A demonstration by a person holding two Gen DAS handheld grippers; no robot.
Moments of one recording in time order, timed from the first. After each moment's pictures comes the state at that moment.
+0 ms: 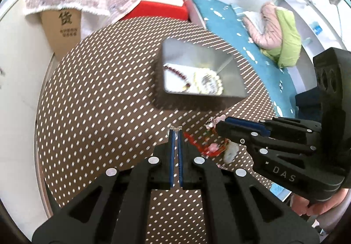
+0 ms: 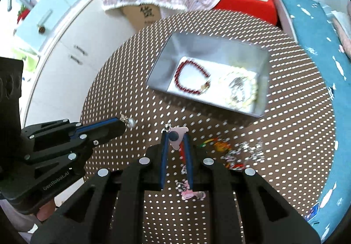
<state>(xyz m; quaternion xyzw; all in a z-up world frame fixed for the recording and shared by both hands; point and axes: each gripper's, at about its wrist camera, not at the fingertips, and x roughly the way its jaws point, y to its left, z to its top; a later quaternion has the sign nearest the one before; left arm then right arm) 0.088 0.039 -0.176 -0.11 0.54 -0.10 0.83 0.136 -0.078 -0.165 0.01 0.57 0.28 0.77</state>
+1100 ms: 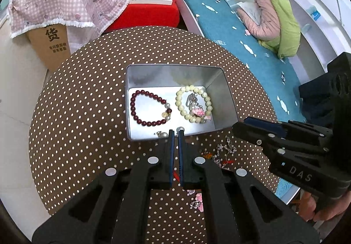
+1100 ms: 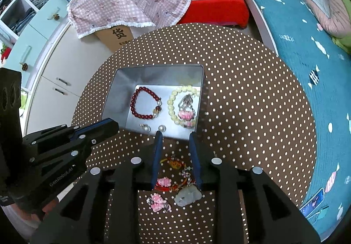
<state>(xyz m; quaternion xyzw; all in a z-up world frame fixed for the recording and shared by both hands) 0.149 -0.007 -0.199 -0.07 0.55 -0.11 0.82 0.171 -0.133 -0.168 0.07 0.57 0.21 0.79</state>
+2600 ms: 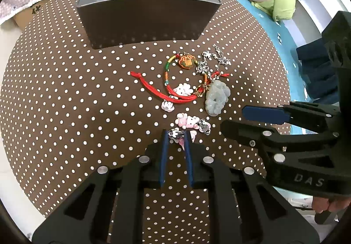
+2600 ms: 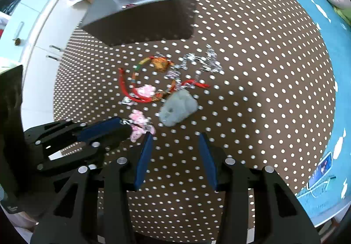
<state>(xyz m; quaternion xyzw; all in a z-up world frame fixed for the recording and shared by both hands) 0.036 -0.041 -0.276 -0.04 0.63 -0.14 0.76 0.073 -0.152 -0.228 0.06 0.65 0.22 0.73</state>
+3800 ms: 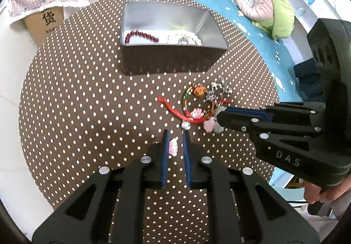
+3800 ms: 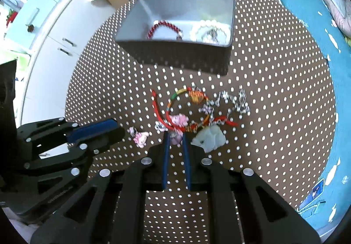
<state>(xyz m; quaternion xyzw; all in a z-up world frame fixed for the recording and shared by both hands) 0.041 0.081 -0.180 -0.06 0.59 -0.13 0.79 0.116 -0.089 -0.206 0.02 0.61 0.25 0.75</state>
